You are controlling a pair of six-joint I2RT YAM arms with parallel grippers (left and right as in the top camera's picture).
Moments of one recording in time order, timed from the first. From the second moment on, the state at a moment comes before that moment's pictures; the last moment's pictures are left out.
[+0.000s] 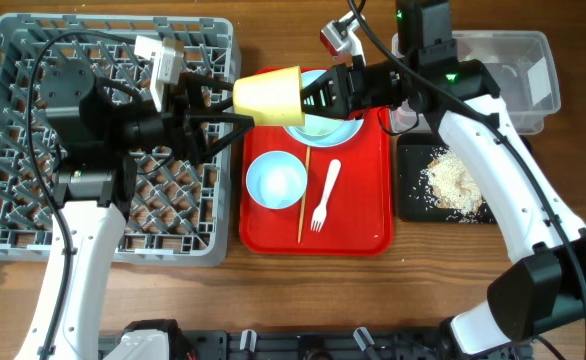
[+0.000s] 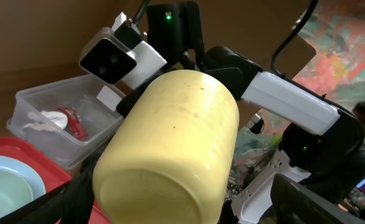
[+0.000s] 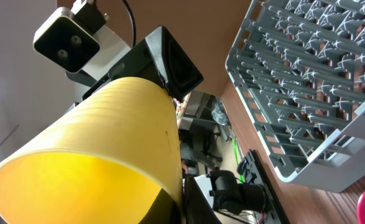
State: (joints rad) left arm 0.02 1.27 1.03 0.15 1.40 -0.54; right arm 0.30 1.71 1.55 -0.56 -1.41 0.56
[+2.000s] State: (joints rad) left arm 0.16 1.32 1.18 -1.24 0.02 -0.34; right arm 0.11 1.49 1.55 -1.28 -0.25 0.28
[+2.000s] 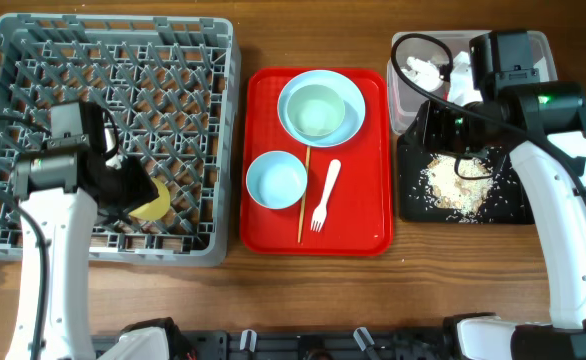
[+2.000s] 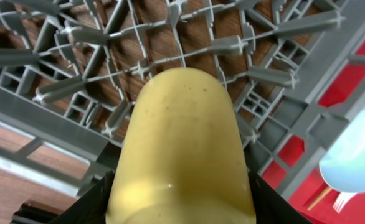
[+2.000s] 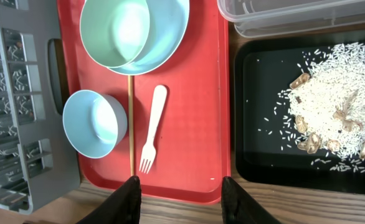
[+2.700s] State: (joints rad) left arm 0.16 1.39 1.20 -1.20 0.03 -0.34; right arm 0.11 1.49 1.55 -1.30 -0.24 0.28
